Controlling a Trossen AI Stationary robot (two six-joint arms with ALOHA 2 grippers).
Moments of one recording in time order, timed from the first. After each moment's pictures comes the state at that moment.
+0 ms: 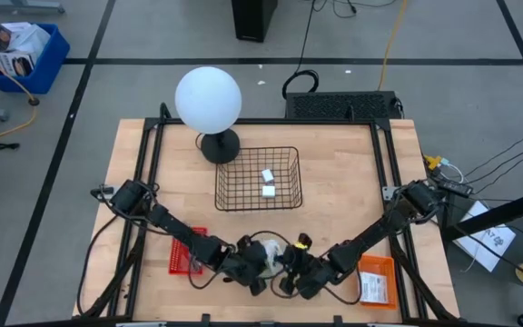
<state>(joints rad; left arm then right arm) -0.52 2.04 1.17 0.09 -0.36 -0.81 0.64 1.93 1.08 -0.01 0.68 0.89</state>
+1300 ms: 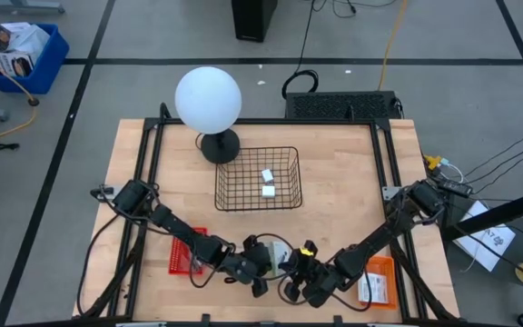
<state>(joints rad) -0.49 2.05 1.17 0.25 -0.38 -0.65 0.70 1.92 1.09 -0.06 0.66 1.09</state>
